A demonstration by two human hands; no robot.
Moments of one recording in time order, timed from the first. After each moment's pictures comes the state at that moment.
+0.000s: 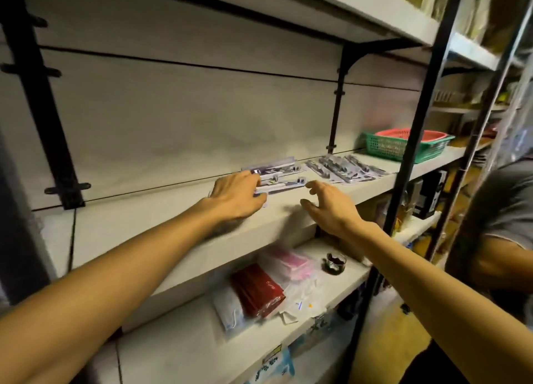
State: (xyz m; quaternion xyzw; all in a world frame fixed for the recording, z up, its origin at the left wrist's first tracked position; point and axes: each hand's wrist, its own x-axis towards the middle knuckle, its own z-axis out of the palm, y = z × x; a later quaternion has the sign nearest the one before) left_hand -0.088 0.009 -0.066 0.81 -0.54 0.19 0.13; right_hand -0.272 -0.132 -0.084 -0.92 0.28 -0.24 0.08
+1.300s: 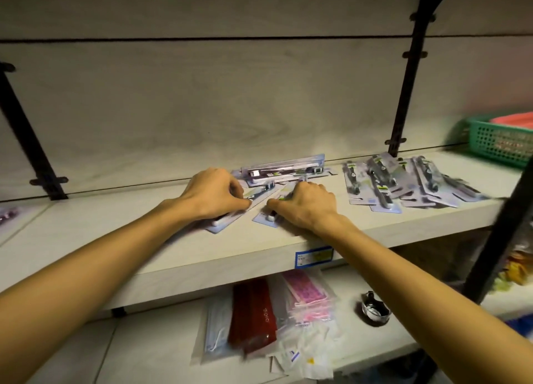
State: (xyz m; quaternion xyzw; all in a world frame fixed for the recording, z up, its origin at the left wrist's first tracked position) left_hand -0.049 -0.107 -0.078 0.92 -0.33 0.13 0.14; right_hand -0.156 -0.288 -0.100 -0.95 0.20 -0.17 0.15
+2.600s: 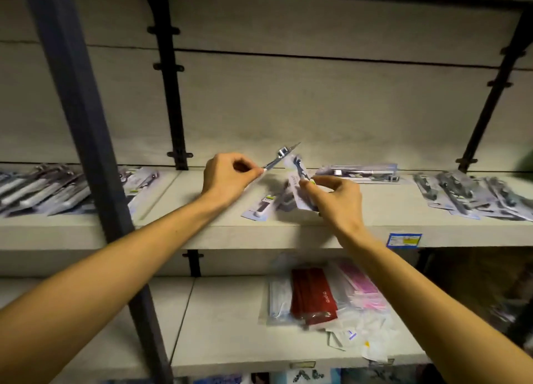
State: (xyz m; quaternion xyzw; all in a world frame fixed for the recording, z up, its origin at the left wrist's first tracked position) left_hand -0.104 0.085 -0.069 0.81 -0.18 0.21 0.52; right_hand -0.196 -0.111 -0.090 -0.79 0.12 -0.32 0.51
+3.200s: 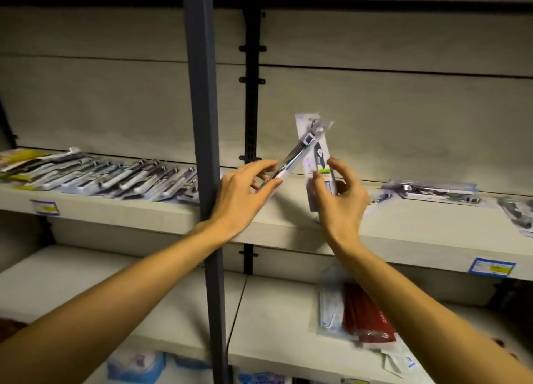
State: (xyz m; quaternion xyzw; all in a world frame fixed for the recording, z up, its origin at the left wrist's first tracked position) left_hand -0.149 0.207 -0.081 0.77 -0.28 0.38 0.43; right_hand -0.181 0.029 -0.083 -0.69 -0.01 -0.42 0.58
